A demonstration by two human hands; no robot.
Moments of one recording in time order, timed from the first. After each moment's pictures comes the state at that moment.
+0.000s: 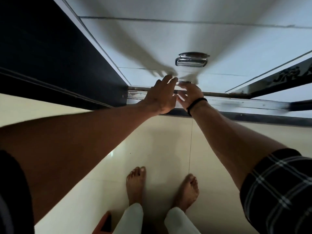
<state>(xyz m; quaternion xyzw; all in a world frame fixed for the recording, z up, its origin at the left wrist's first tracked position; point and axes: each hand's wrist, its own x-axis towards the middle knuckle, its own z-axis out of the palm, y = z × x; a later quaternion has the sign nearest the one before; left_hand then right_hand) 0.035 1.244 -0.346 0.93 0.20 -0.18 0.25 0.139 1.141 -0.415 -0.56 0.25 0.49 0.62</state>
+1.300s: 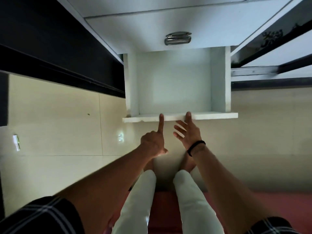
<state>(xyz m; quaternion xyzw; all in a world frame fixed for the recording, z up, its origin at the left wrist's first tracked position) -0.142 1.115 -0.280 0.82 0.24 -0.47 0.23 -0.054 0.993 -0.346 -0.53 0.38 0.48 0.58</state>
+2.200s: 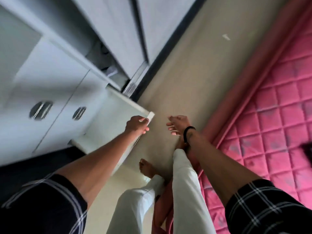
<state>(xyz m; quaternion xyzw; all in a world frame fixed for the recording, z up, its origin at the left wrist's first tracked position) -0.008 0.951 -0.088 0.81 0.18 -0.44 0.34 -0.069 0.756 -0.128 -0.56 0.47 0.30 0.61</state>
